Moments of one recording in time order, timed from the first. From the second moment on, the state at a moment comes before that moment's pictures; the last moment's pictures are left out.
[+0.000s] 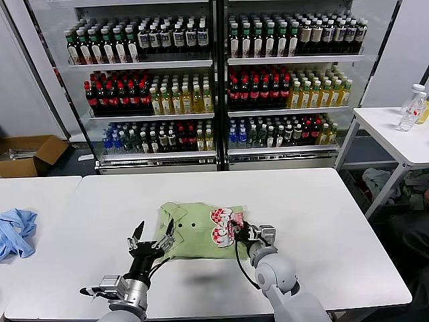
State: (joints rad) left arm 1.48 -1.39 -0.42 -2.11 -0.34 0.16 -0.13; right arm -0.98 1.36 0.14 1.70 0.55 -0.57 0.27
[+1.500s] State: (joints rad) left arm 1.64 -1.41 -0.42 -2.27 -0.26 0.15 -0.08; right arm -1.39 1.16 0.45 2.09 0.29 -0.22 0.19
